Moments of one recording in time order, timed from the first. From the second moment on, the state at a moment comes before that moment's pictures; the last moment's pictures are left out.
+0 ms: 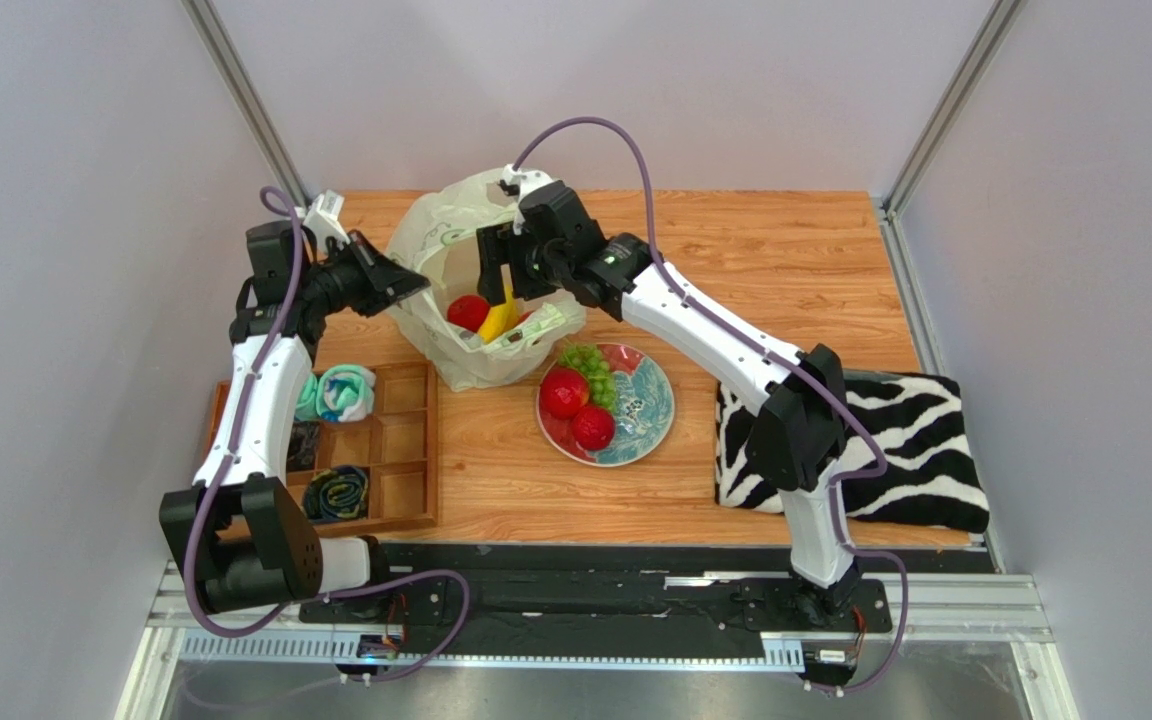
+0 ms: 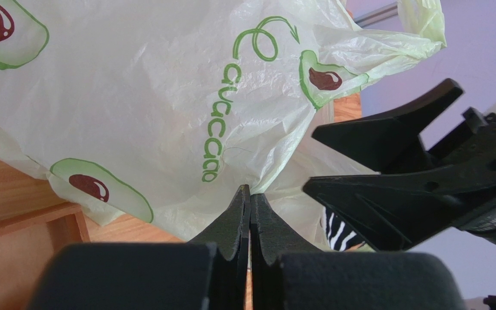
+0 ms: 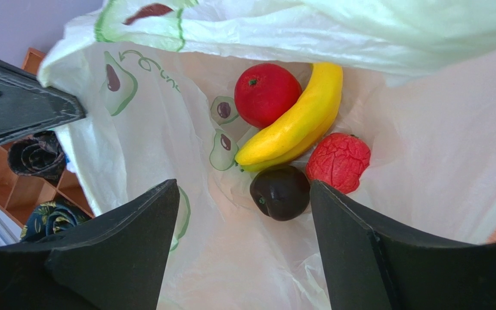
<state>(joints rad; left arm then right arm) 0.16 1.31 1.11 -0.32 0.73 -0.54 0.81 2.05 2.03 -0.54 -0.01 0.38</state>
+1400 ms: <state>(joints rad) 0.16 1.32 1.11 -0.30 0.73 -0.55 0.51 1.73 1.21 -0.46 -0.25 0.54</state>
